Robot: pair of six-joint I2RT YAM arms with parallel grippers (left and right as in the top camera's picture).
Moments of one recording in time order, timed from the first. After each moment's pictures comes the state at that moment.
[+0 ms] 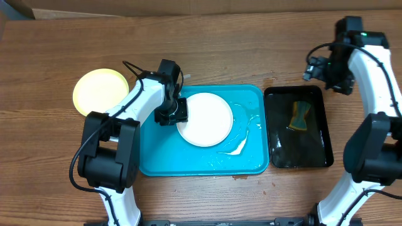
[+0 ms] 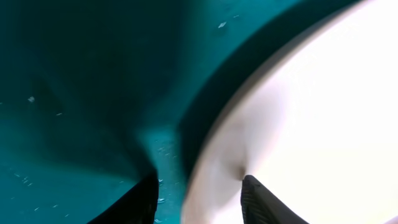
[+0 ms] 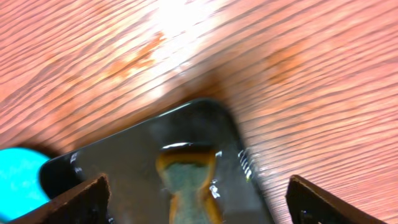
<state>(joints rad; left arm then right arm) -0.27 2.00 1.32 -0.88 0.18 -0.37 -0.14 1.99 1.74 -1.18 0.00 0.28</state>
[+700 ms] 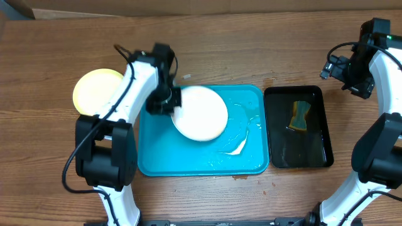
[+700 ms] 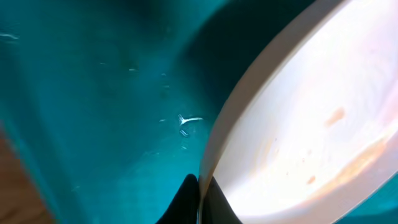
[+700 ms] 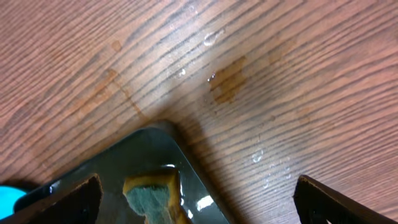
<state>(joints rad) -0.23 2.00 1.61 -1.25 0.14 -0.30 -0.25 1.99 1.74 -1.15 -0.02 0.28</state>
